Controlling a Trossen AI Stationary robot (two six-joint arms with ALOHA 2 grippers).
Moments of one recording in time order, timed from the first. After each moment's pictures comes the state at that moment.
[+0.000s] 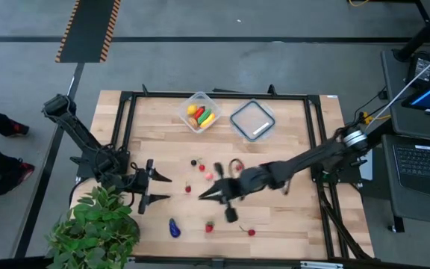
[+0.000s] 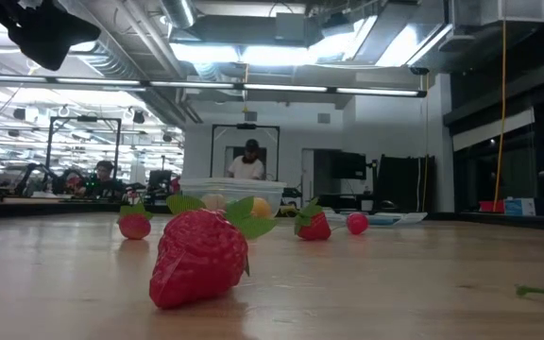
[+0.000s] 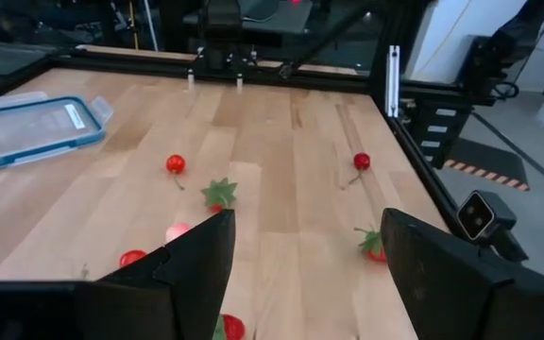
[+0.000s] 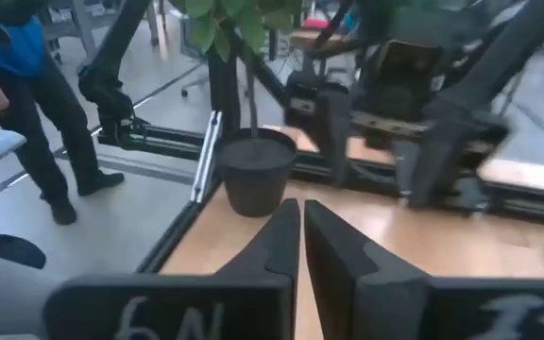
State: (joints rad) left arm -0.83 0.92 0.37 0.20 -0.78 -0.39; right arm 0.36 1.75 1.18 0.40 0.10 0.00
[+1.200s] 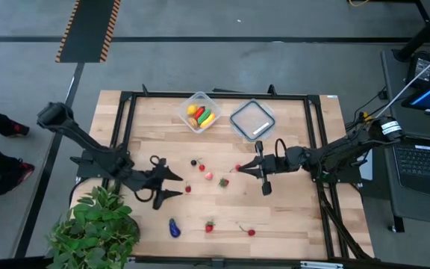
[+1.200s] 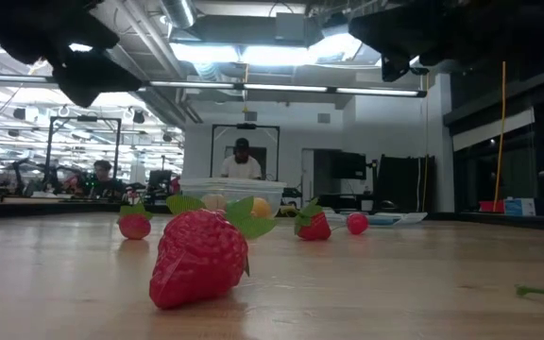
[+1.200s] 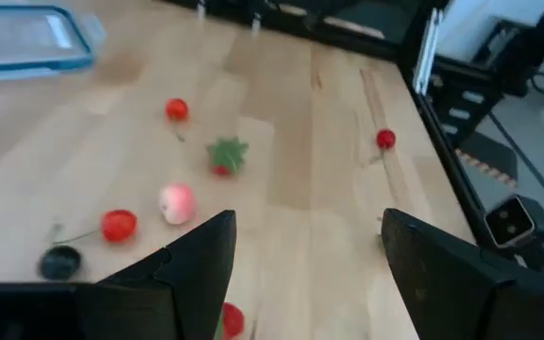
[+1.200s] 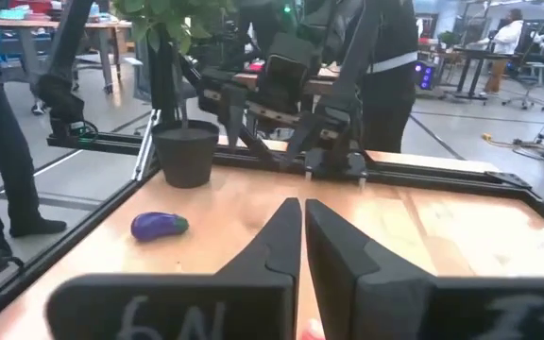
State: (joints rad) left arm -0.58 1.07 0.41 0.23 -0.51 -0.52; right arm 0.22 1.30 0.40 0.89 0.09 -0.06
